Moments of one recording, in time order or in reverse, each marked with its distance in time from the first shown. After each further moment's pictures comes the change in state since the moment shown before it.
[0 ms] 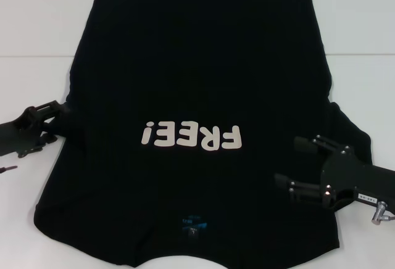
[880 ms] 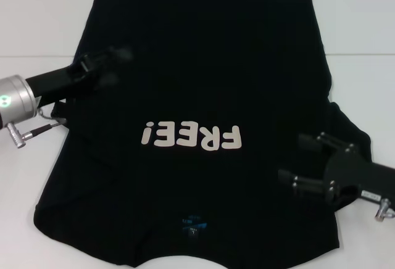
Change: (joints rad) left arm -0.119 -0.036 -0.007 0.018 -0.144 0.228 0.233; right arm -0.004 -0.001 0.025 0.011 0.006 -0.009 0.008
